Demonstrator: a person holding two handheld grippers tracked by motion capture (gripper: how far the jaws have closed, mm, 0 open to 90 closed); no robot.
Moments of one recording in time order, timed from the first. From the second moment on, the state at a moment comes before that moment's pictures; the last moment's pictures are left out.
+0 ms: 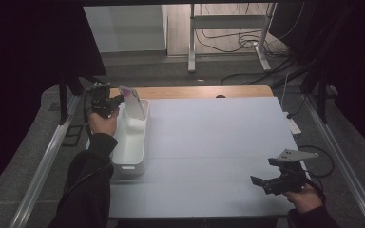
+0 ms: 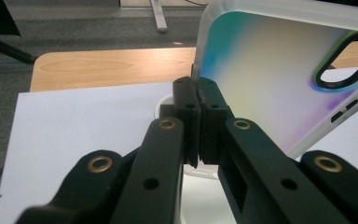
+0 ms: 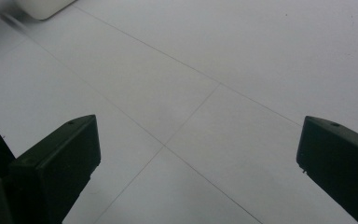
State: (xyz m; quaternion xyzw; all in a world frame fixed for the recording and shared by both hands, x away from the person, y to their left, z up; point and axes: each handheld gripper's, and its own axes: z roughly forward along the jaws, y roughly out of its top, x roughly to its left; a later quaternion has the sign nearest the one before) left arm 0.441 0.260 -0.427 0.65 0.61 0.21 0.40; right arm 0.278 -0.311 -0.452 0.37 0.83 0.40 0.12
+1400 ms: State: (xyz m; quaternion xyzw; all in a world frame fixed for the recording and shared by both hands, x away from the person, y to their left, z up) left arm 0.481 0.250 -0.458 0.67 0.63 0.22 0.34; right arm 0.278 -0.309 -0.452 0.37 0.84 0.39 0.11
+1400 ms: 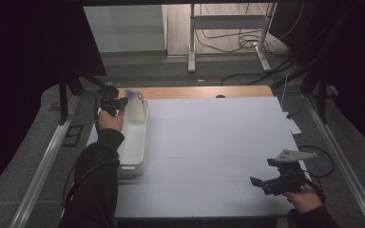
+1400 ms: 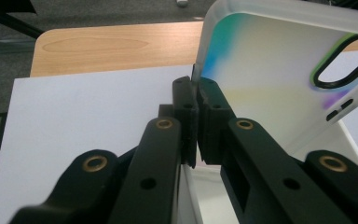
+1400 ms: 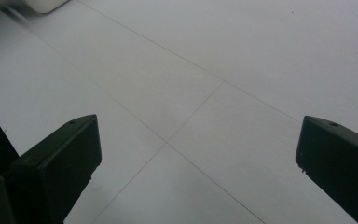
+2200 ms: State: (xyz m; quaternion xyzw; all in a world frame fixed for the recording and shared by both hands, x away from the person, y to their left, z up) left arm 0.469 0.255 -0.456 0.68 0.60 0.19 0.38; right arm 0.278 -0.310 -0.452 0.37 0.84 0.39 0.11
